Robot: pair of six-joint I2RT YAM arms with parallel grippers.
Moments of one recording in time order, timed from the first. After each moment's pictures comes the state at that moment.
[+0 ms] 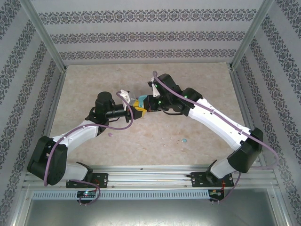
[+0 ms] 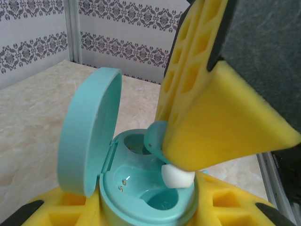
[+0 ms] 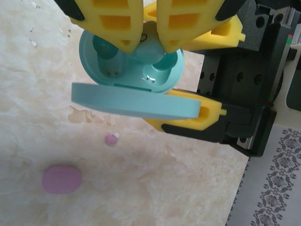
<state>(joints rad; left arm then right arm) -0.39 1.35 0.71 0.43 0.83 0.05 0.77 1.52 1.51 -0.79 -0.17 0.59</state>
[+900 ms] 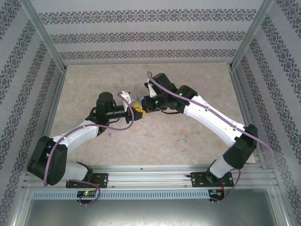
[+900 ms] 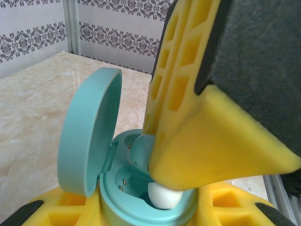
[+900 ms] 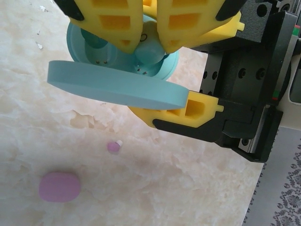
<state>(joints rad) -0.40 1.35 0.71 0.39 0.82 0.07 0.78 1.58 1.58 -0.87 -0.17 0.54</state>
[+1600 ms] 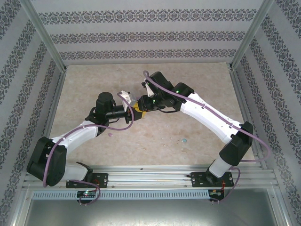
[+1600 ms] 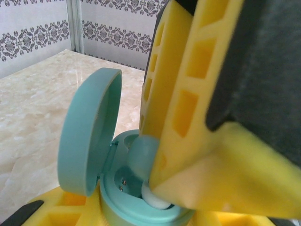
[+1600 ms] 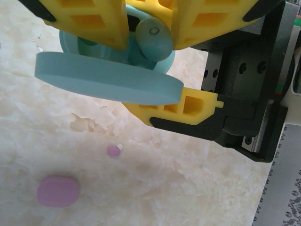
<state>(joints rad) -0.40 1.34 0.71 0.37 0.81 0.07 0.79 1.64 1.65 -0.93 -0.16 0.54</state>
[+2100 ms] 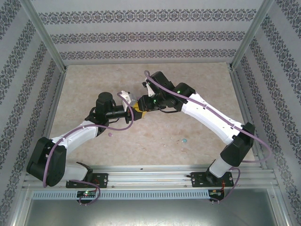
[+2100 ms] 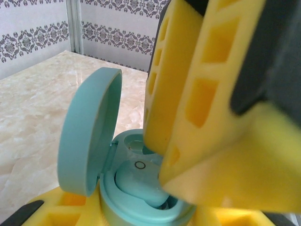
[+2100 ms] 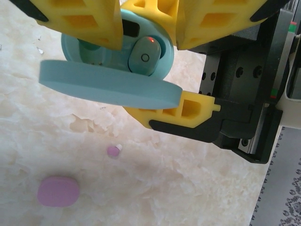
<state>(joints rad) -0.40 1.33 0.71 0.37 0.81 0.07 0.79 1.61 1.65 -0.93 -0.16 0.54</state>
